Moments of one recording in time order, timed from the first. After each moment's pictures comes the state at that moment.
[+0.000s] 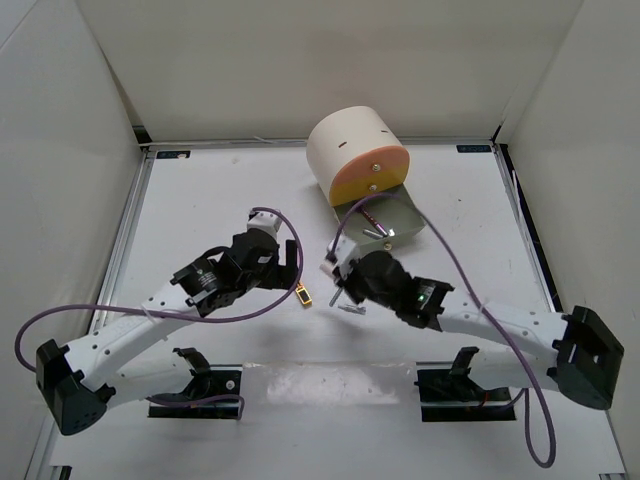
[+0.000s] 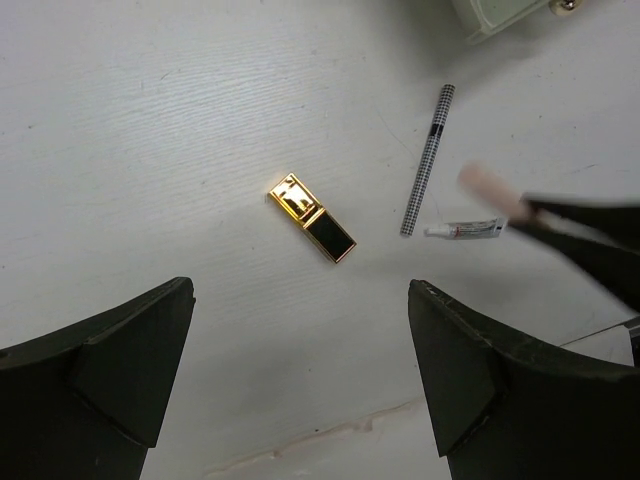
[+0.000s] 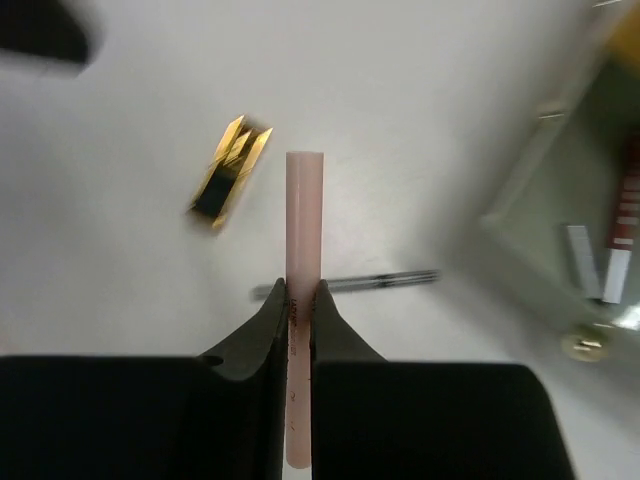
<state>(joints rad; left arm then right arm) -0.86 1.02 0.92 -0.65 -0.32 -0.54 1.09 1.17 0.67 -0.06 0.13 -0.08</state>
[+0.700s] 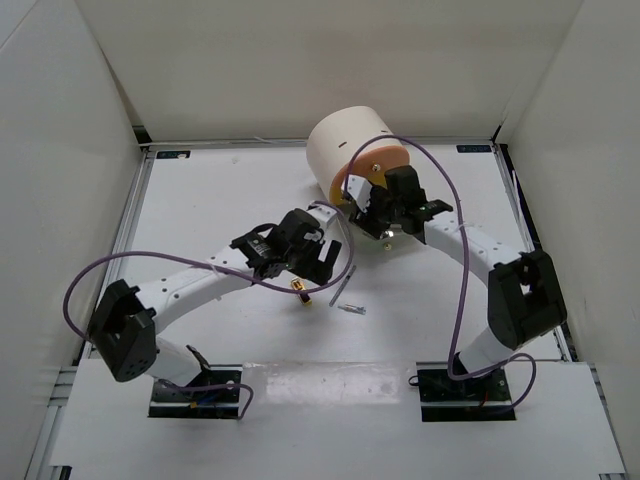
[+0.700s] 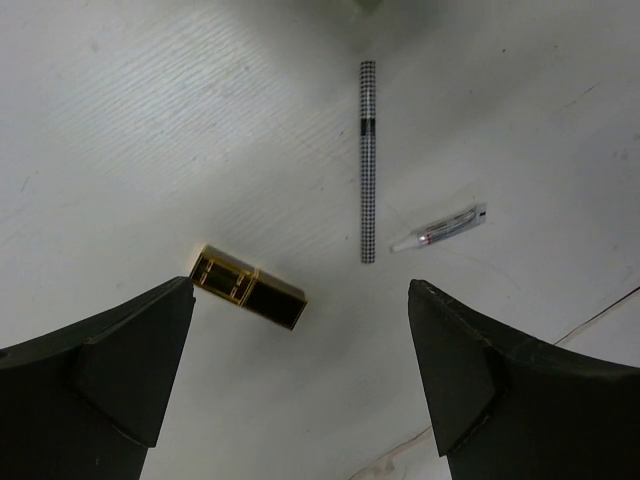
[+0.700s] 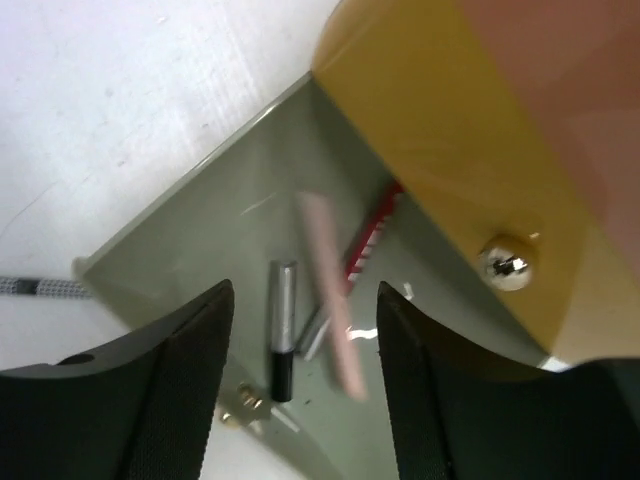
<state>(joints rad) -0.85 1.39 1.05 -0.49 -0.10 -0.28 0.48 1.59 1.13 -0.22 -0.30 -0.73</state>
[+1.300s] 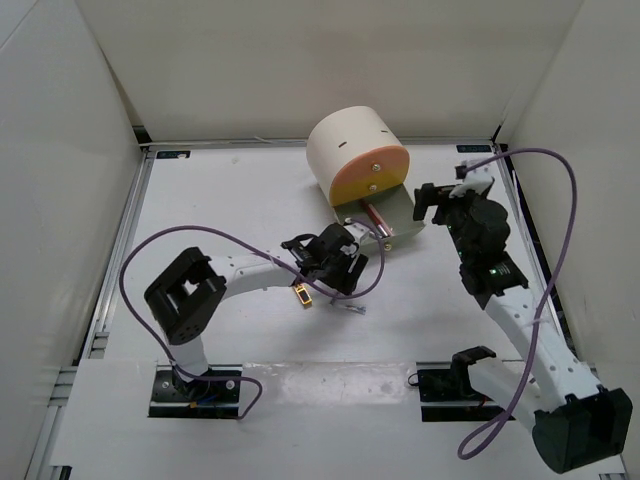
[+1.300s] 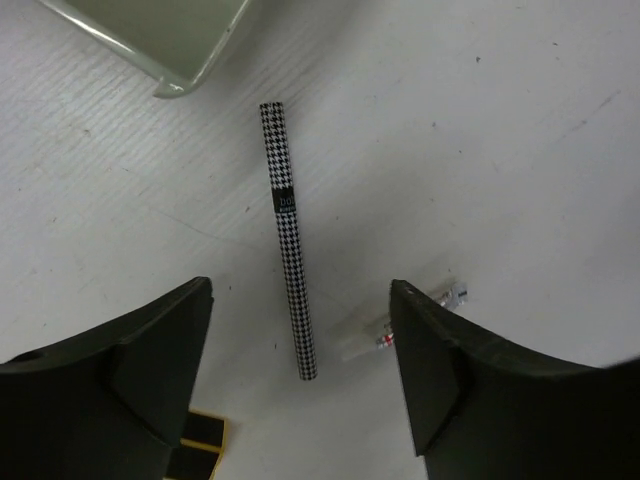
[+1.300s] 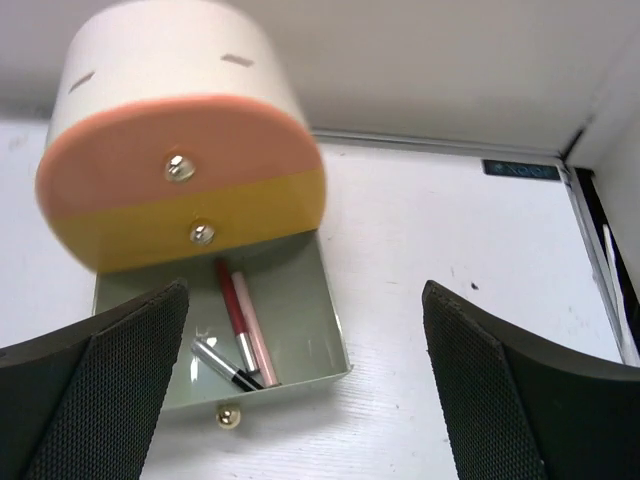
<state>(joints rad) -0.93 1.75 1.11 -0.26 -0.03 -0.27 0.33 0.92 0.76 0.10 0.12 -0.02</state>
